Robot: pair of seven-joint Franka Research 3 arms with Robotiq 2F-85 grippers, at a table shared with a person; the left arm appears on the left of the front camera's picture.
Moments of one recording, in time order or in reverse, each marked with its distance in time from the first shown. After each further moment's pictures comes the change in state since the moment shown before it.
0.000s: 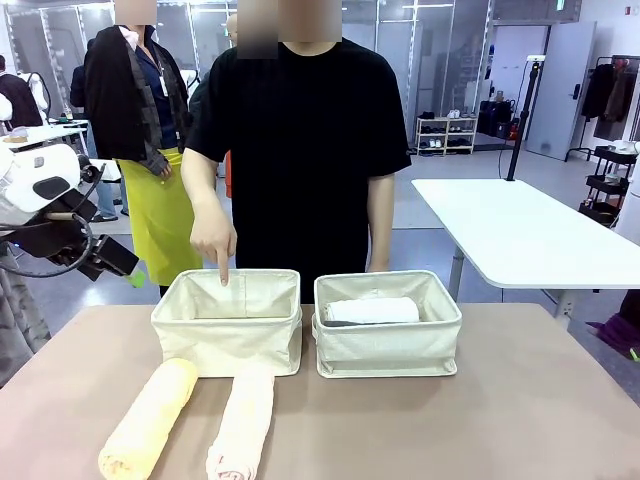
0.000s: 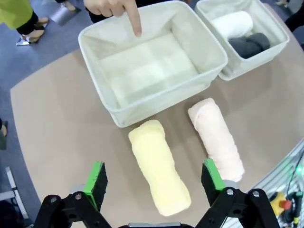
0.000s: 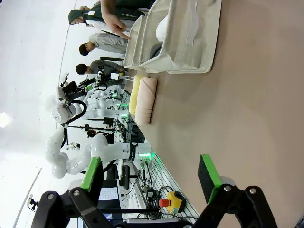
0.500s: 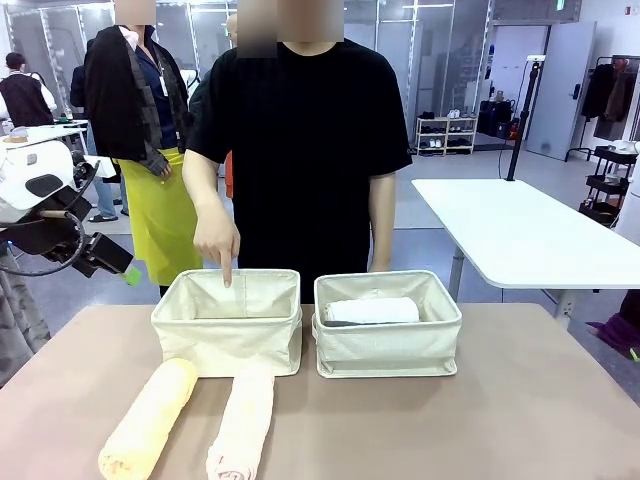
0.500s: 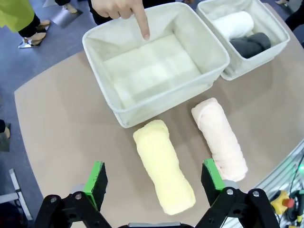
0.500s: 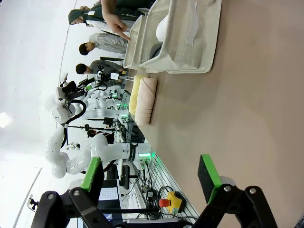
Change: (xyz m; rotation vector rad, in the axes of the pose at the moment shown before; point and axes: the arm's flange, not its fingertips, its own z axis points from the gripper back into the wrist) left arm 0.000 0.005 0.005 0.009 -0.005 -0.016; right arm 0.000 0.000 0.000 0.000 0.000 0.000
